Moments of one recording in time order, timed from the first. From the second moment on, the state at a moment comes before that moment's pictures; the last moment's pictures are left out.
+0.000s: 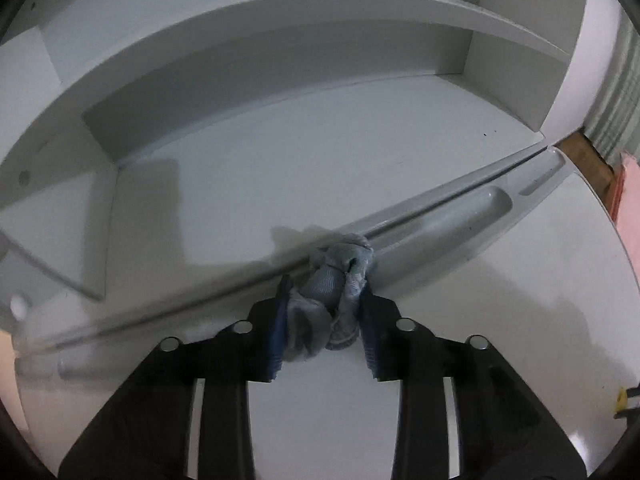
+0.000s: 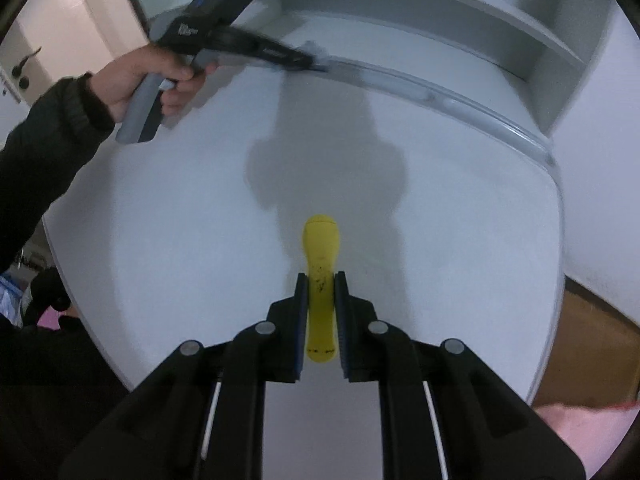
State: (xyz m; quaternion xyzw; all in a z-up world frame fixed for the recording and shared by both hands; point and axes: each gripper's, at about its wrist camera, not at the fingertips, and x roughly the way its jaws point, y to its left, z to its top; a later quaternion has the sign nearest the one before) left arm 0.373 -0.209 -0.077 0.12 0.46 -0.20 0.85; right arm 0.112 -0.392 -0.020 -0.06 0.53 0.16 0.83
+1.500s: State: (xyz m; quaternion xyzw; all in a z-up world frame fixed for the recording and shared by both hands) left arm -0.207 -0.593 -0.322 0.33 0.51 -0.59 0.53; right arm -0.400 -0.633 -0.294 0.46 0.45 -0.37 0.67
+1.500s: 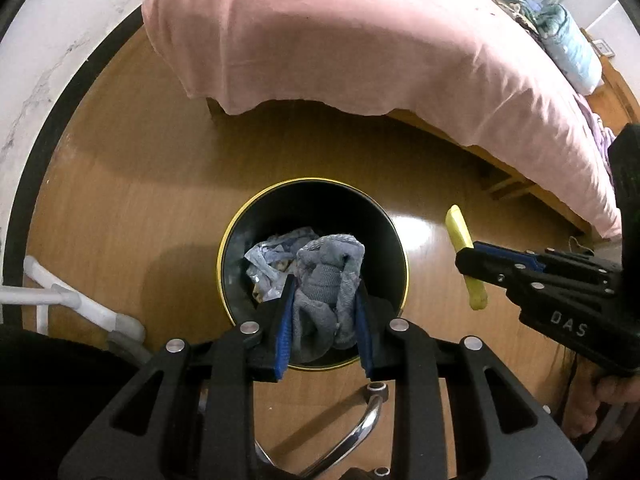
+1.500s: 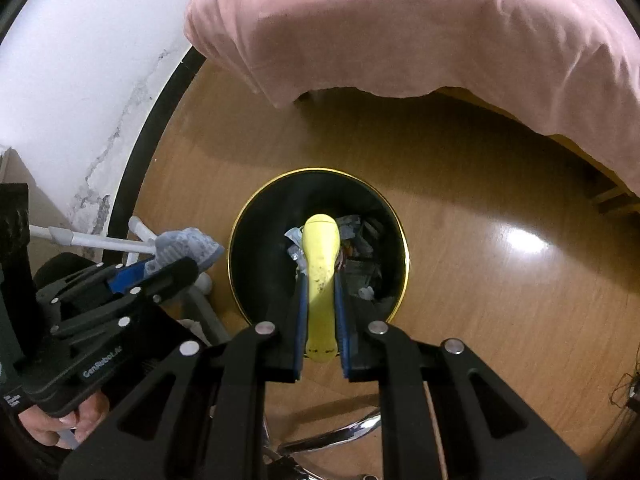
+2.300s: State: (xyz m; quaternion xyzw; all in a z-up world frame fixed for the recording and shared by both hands) left arm -0.185 -0.573 -0.301 0.29 0.51 -0.59 0.55; right arm -0.370 -0.627 -0.279 0.42 0.45 -0.38 0.69
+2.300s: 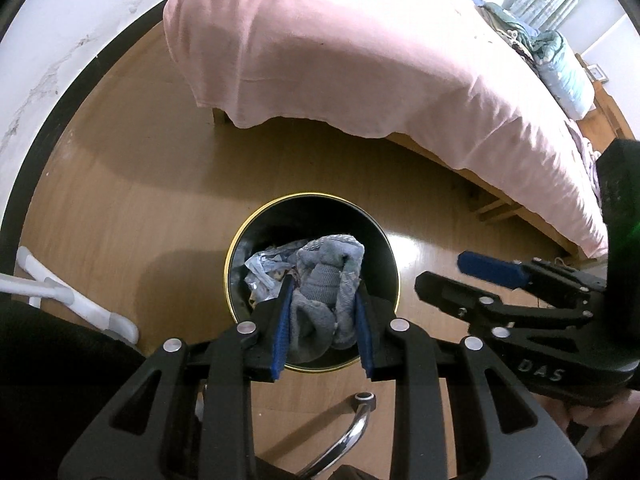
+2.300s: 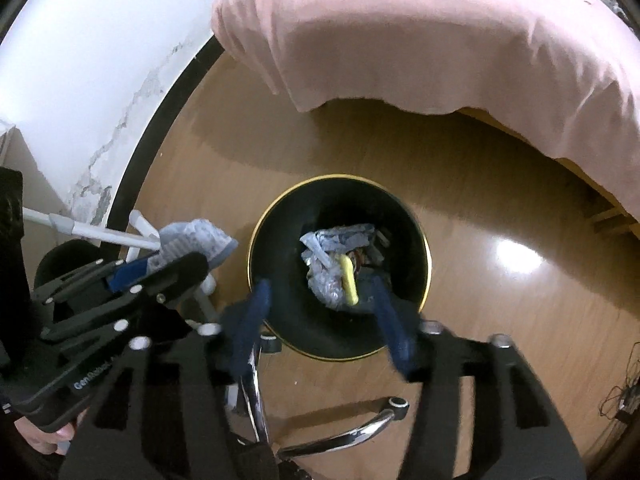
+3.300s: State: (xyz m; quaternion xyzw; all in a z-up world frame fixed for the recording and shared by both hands) left arm -0.141 -0.512 -0.146 0.28 0.33 -0.59 0.68; right arm -0.355 -0.631 -0.141 0.28 0.38 -0.47 0.75
